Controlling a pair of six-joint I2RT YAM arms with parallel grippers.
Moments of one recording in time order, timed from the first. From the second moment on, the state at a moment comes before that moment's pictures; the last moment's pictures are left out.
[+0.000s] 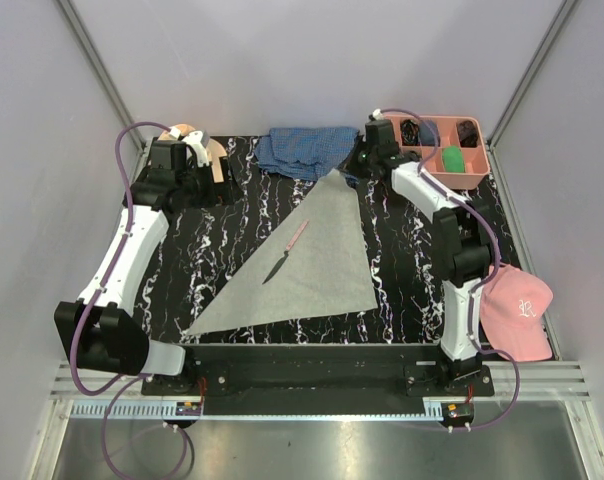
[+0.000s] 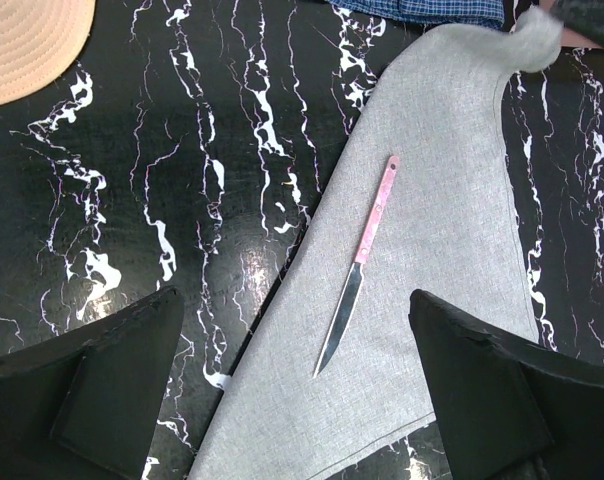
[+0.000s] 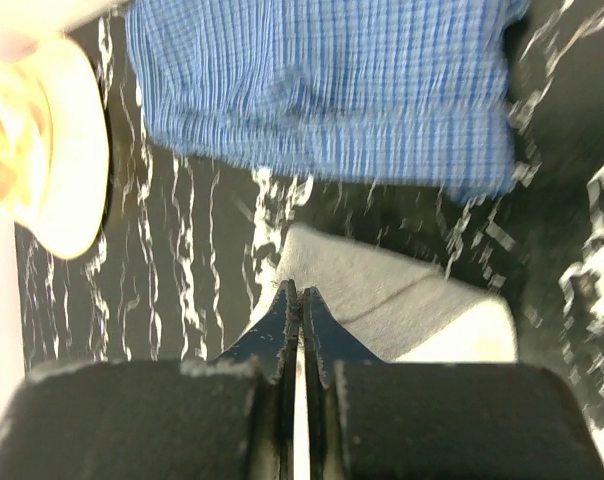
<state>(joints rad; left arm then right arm) -0.12 1.38 1.32 -0.63 0.26 -0.24 0.32 2.12 1.75 -0.23 -0.12 0.65</state>
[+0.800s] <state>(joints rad) -0.12 1.38 1.32 -0.63 0.26 -0.24 0.64 1.91 1.32 -0.16 -0.22 0.82</state>
